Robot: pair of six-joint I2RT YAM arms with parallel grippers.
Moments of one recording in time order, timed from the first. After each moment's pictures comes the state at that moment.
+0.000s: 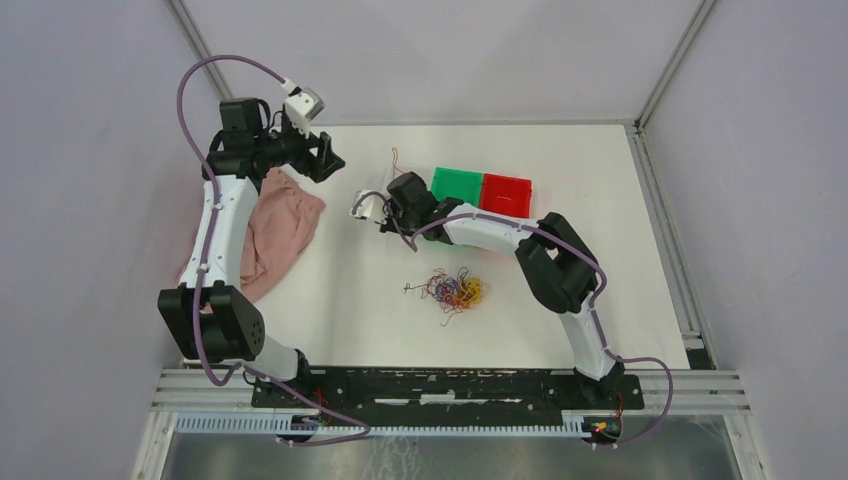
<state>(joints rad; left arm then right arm) 0.06 1.51 1.52 -0.59 0.74 0.48 0.85 2.13 1.60 -0.19 -0.02 -0.65</state>
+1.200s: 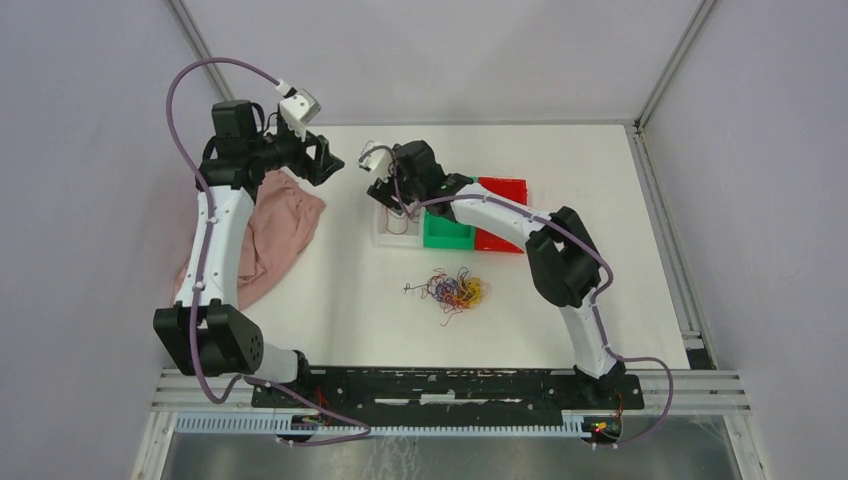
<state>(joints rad) 0.07 1.45 1.48 -0.57 0.77 0.48 0.78 2.18 1.77 -0.14 0.03 -0.44</state>
